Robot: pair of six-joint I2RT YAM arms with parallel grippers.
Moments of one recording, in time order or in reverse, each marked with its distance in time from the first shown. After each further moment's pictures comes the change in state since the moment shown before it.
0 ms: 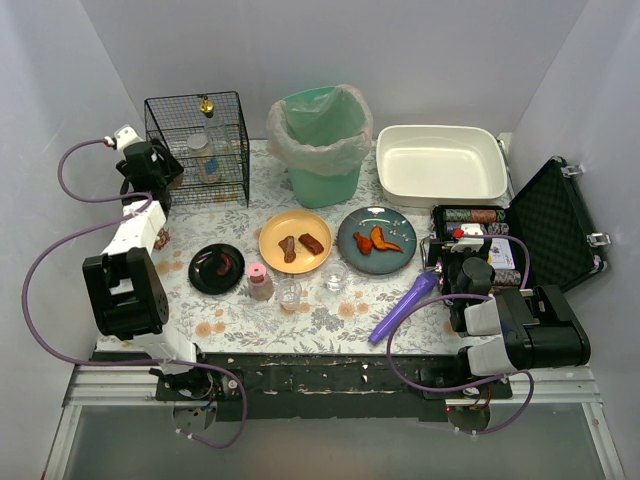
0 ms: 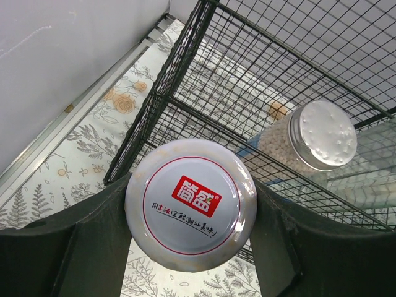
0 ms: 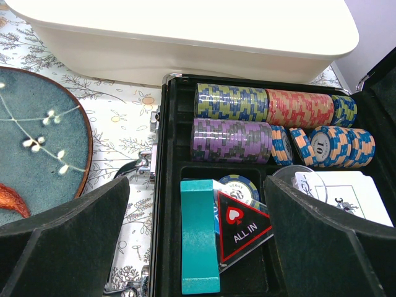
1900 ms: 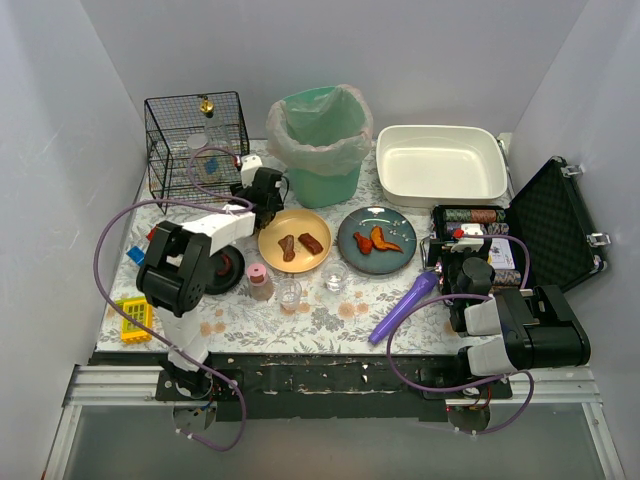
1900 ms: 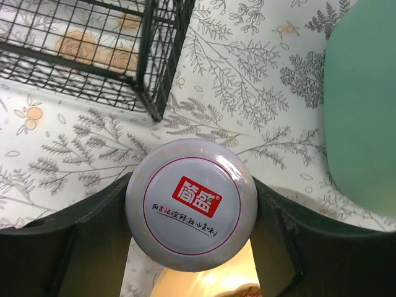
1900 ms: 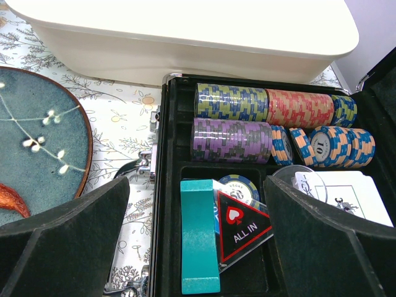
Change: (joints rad) left arm -0.612 0.244 -0.001 -0.126 -0.386 -0.130; right arm 0.000 0.000 0.000 0.000 0.000 0.000
